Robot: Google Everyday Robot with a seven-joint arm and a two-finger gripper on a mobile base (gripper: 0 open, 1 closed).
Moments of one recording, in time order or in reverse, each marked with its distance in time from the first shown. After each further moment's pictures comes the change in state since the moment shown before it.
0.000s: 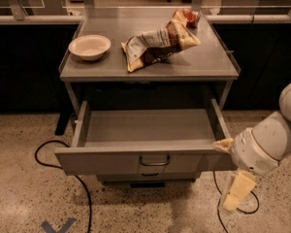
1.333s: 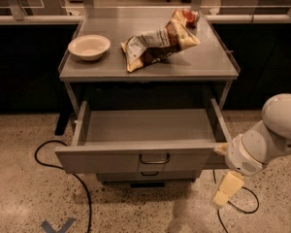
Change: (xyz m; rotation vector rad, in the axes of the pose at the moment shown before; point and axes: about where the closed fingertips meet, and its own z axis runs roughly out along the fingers) arm 0.033 -0.038 0.042 0.067 0.072 0.141
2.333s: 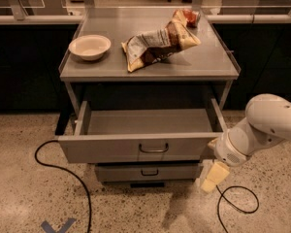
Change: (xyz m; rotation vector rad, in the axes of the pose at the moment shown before) arm -0.013 -0.041 0.032 0.036 -0.003 0.043
